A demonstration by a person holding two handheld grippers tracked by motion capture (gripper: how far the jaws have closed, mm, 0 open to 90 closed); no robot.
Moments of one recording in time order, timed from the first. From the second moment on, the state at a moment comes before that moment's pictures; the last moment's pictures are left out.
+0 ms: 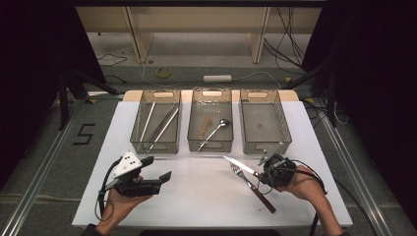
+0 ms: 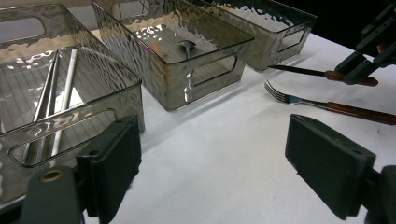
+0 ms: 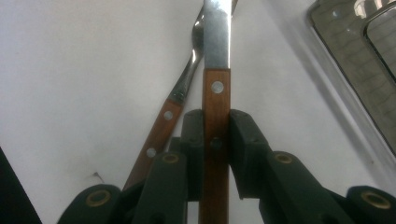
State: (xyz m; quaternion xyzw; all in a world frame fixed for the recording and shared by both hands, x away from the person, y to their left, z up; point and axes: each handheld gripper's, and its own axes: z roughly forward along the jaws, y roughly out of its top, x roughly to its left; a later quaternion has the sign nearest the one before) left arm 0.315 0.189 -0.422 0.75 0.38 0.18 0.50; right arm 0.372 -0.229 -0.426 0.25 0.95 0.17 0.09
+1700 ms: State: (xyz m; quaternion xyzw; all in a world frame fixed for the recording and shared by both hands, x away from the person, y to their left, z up) left arm 0.315 0.193 -0.421 0.74 0.39 0.19 0.51; right arm 0.400 -0.229 -0.387 0.29 0.92 0.25 0.13
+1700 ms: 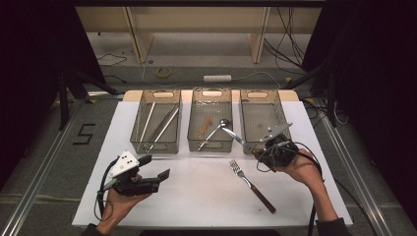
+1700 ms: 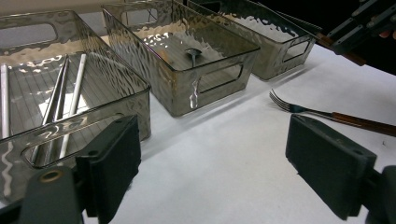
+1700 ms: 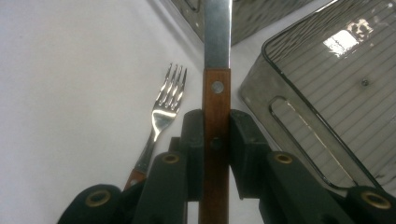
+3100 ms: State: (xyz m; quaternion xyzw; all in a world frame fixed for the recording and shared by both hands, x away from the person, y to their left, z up) left arm 0.314 0.193 -0.420 0.74 0.39 0.20 0.52; right arm 0.494 -0.237 -0.363 0.43 0.85 0.28 0.17
